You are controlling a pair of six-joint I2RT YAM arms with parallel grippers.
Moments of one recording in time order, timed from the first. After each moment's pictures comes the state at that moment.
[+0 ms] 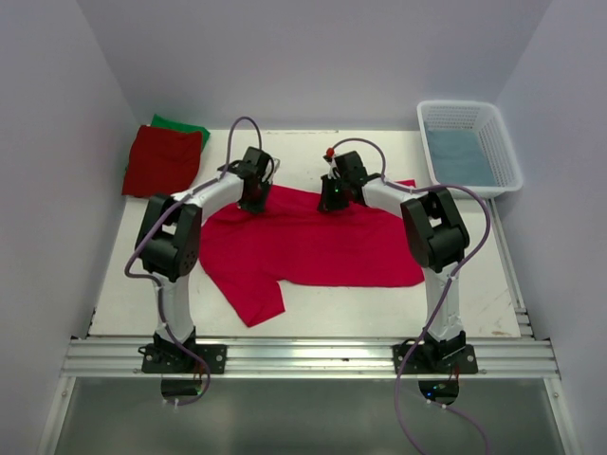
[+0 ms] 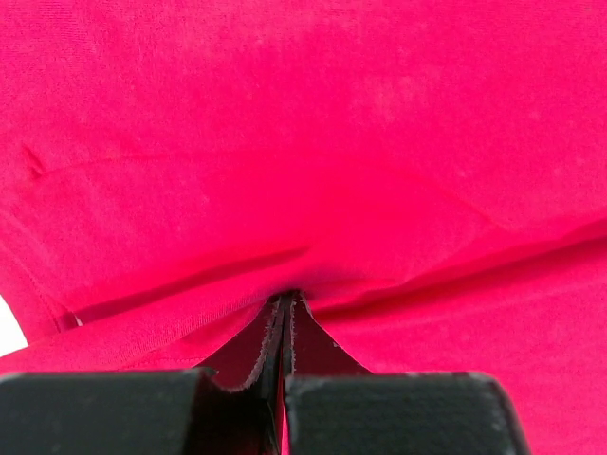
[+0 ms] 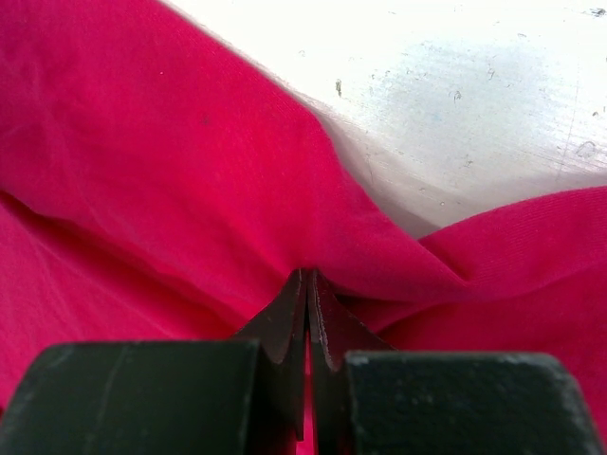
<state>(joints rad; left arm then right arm) -0.38 1.99 1.43 -0.57 -0.09 -0.05 0.44 2.13 1.46 -0.21 -0.25 0.35</state>
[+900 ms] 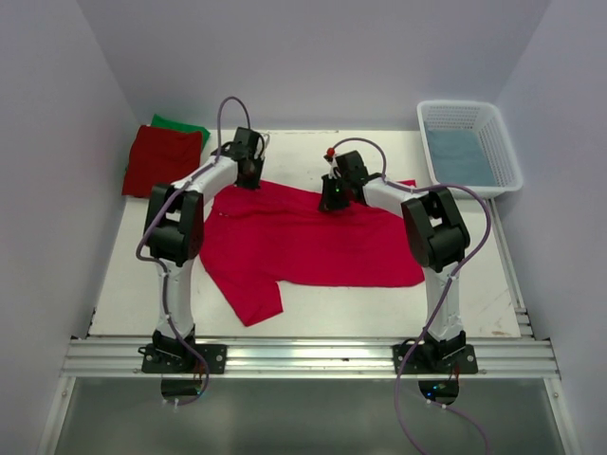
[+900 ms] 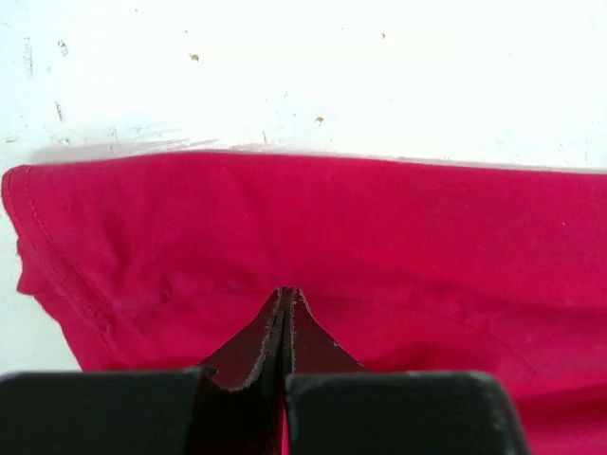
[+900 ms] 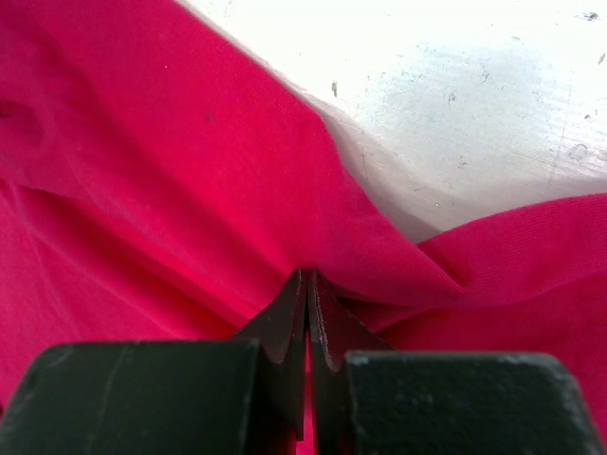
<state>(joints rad) -0.29 2.14 1.66 -0.52 -0.08 -0.05 0.43 2.13 1.46 -0.21 -0.25 0.34</state>
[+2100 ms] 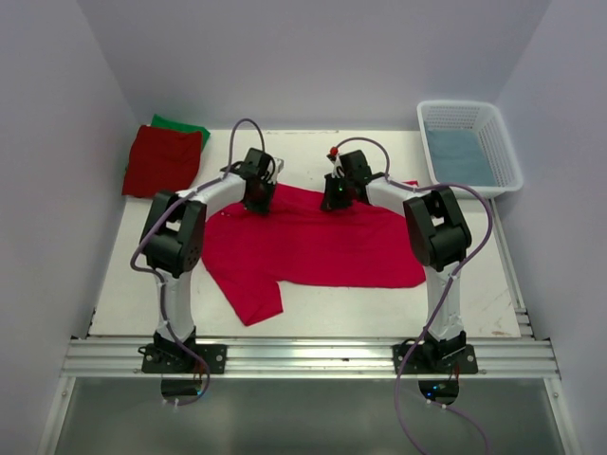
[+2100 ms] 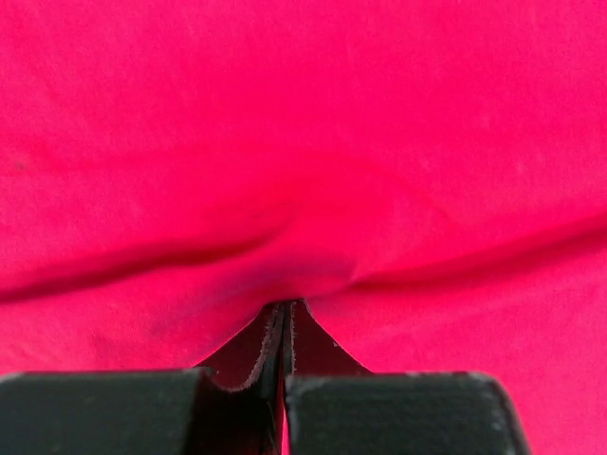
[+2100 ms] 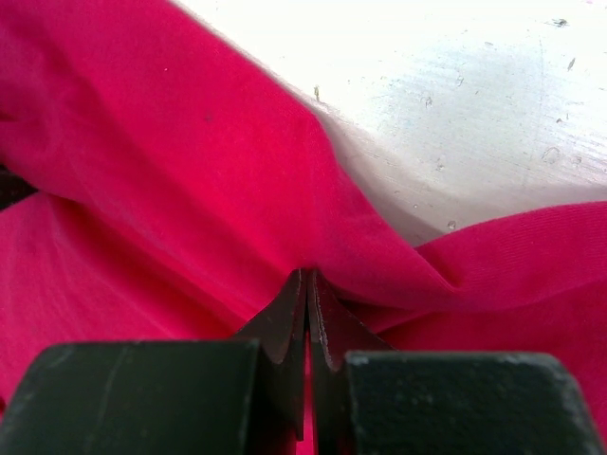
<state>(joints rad) -0.37 2.02 1.41 -0.50 0.03 -0.07 0.41 2.13 1.45 -0.21 -0.28 0.33</state>
